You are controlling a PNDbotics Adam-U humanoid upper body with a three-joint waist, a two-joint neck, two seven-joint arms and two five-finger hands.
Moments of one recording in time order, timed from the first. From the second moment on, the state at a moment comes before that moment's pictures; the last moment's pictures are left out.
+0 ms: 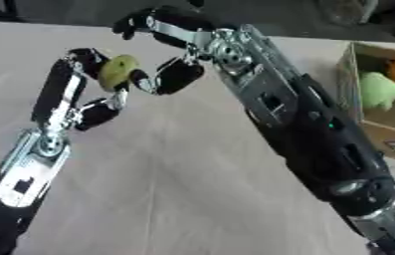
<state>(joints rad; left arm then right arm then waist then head) -0.63 0.19 -0.30 -1.50 -0.71 0.03 0.19 -1.01 -0.28 0.42 -1.54 0.50 0.09 0.60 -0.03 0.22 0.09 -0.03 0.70</state>
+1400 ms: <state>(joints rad) -0.62 0.19 -0.32 -1.51 -0.67 -0.05 0.21 -1.01 -0.21 0.42 -1.44 0.62 0.05 0.61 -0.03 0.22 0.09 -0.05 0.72</state>
